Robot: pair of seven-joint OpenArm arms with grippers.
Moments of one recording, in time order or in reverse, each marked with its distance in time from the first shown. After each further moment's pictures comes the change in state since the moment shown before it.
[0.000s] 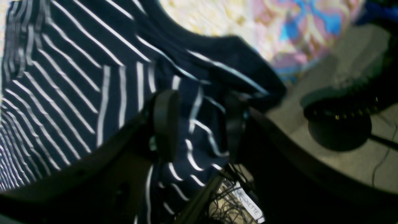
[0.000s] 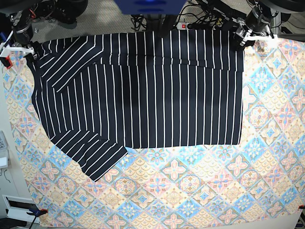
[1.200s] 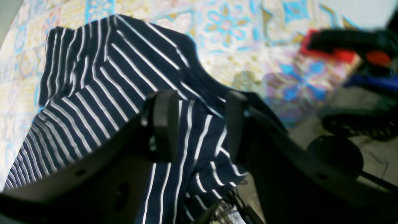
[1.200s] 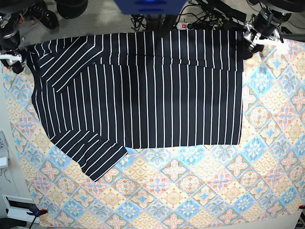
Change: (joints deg) left arm 2.0 -0.5 -4.2 10.6 -5.9 0.3 3.0; right arm 2.4 0.2 6.2 12.4 -0.1 0.0 -9.1
